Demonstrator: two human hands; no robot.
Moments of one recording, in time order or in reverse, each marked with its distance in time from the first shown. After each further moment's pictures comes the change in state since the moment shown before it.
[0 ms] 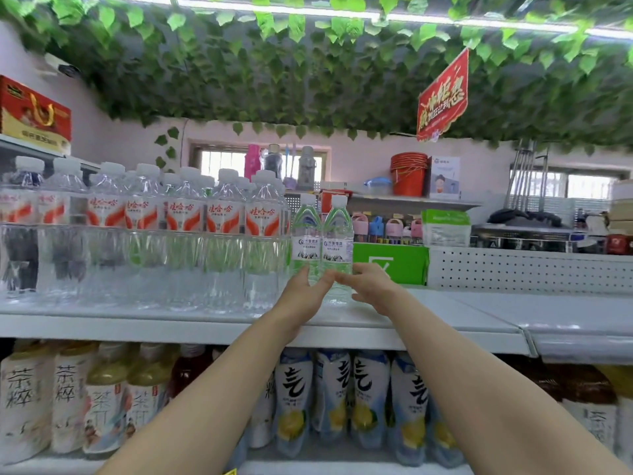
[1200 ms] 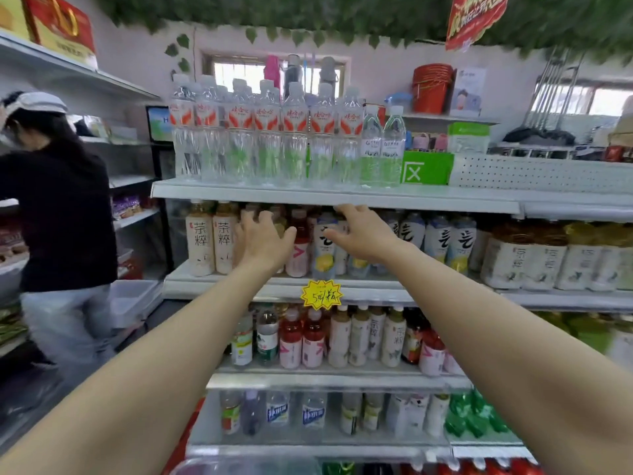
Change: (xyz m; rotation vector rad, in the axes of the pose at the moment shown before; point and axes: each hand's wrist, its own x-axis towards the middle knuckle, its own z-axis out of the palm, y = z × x) left_hand -0.246 -0.077 -0.202 0.655 0.342 -0.015; right_hand -0.282 -0.070 0.178 -0.842 -0.056 -0.186
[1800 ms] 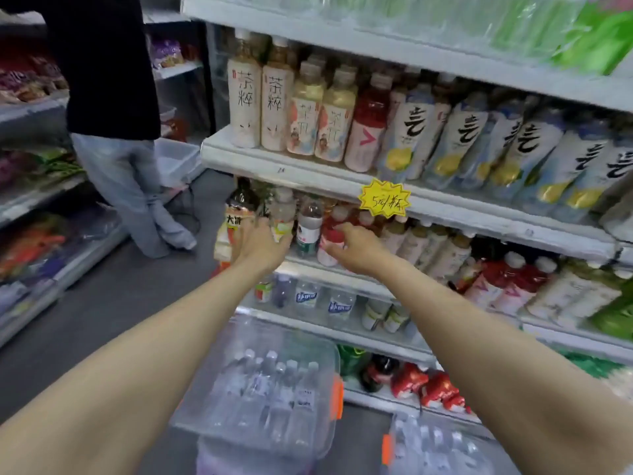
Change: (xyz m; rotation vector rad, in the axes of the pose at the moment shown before) left_hand -0.072 -0.196 0.096 0.155 -0.304 -0.390; right_hand -0.017 0.005 0.248 0.065 -0.494 0.031
